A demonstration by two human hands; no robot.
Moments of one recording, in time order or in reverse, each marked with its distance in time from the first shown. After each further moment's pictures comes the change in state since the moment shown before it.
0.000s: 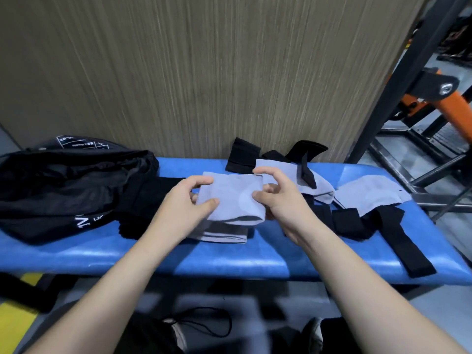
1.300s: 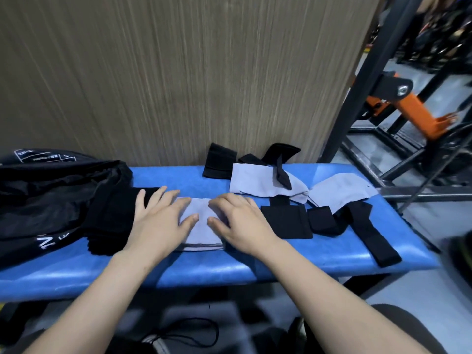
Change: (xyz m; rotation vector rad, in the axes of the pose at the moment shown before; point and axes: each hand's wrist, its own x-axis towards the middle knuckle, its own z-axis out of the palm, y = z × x) left_hand 0.015 -0.024 0.017 0.886 -0.079 0.215; right_hand 0.005 0.041 0.010 -1.157 -0.076 -0.440
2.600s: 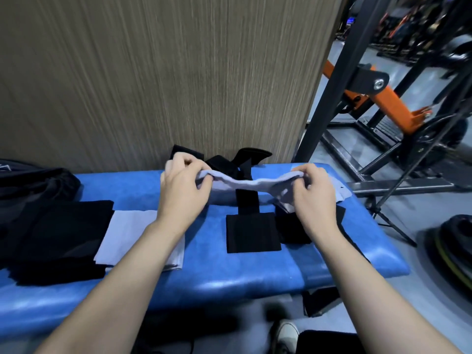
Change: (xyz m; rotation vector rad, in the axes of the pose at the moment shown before) left_hand 0.095 0.112 0.015 -0.492 0.411 0.080; right_hand -0.035 0.135 -0.100 0.304 0.633 0.604
